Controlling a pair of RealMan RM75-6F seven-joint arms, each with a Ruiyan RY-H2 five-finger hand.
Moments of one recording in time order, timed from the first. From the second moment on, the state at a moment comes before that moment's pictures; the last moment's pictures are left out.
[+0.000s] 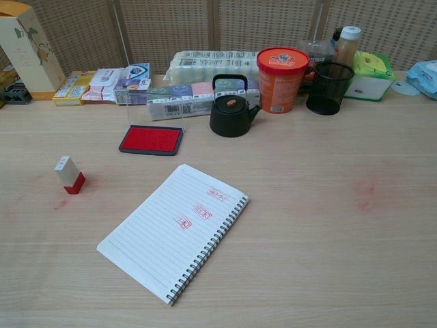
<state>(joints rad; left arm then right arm) -0.08 -1.04 0.02 -1.67 1.57 1.47 0.03 -0.01 -1.05 0.02 -1.81 -1.63 1.58 0.02</state>
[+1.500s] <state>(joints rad) -0.38 -1.63 -0.10 -1.04 1.52 1.22 0.27 0.00 -1.03 0.02 -1.82 -1.59 1.55 0.05</state>
